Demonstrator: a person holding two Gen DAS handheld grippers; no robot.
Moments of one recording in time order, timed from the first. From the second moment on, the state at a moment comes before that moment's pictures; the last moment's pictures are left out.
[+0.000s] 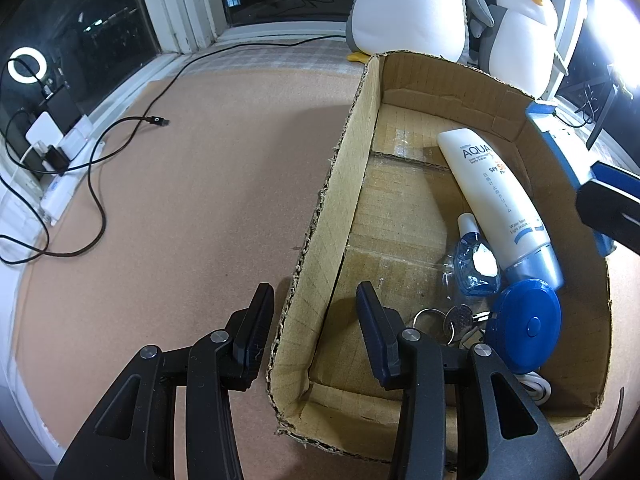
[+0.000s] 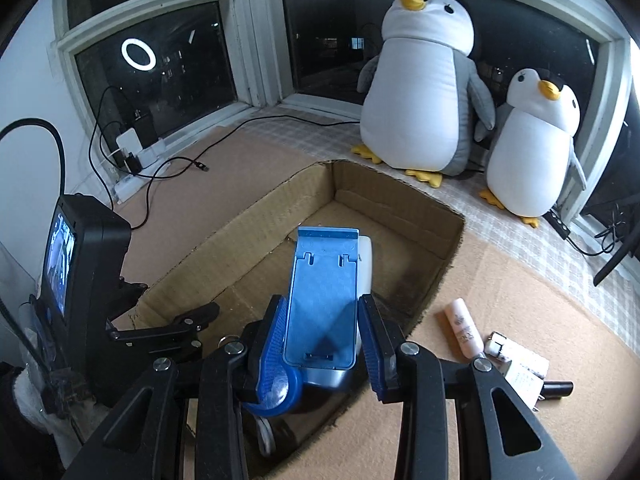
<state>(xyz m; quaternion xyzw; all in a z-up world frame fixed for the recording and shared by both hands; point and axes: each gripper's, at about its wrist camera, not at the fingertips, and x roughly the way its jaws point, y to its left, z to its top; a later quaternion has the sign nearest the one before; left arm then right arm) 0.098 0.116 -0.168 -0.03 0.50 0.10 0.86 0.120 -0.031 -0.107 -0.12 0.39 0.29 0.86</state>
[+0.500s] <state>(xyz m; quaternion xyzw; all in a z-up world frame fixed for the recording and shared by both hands) 0.098 0.117 -0.169 -0.03 0.50 0.10 0.86 0.120 -0.021 -0.110 -0.13 0.40 0.29 0.86</state>
